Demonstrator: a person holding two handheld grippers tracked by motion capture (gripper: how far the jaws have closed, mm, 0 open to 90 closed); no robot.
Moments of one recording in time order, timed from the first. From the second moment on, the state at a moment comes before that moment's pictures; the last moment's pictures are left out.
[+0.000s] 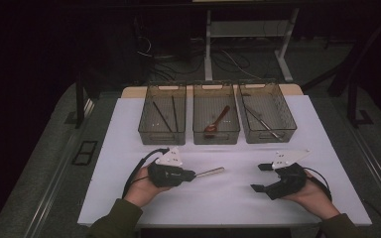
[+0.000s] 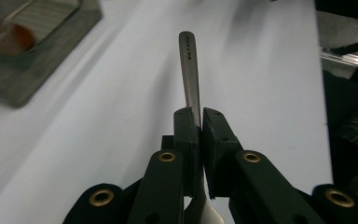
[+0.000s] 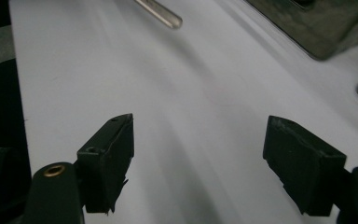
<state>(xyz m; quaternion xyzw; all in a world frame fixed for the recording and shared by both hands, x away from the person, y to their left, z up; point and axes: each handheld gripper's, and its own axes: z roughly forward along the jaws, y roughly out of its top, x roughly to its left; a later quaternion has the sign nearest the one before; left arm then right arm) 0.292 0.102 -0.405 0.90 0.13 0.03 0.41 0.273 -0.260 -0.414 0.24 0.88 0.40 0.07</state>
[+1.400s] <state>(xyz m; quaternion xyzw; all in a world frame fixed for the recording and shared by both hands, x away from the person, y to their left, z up) 0.289 0.032 -0.397 0.92 0.01 -0.01 0.38 0.285 -0.167 -0.411 0.04 0.94 0.33 0.01</state>
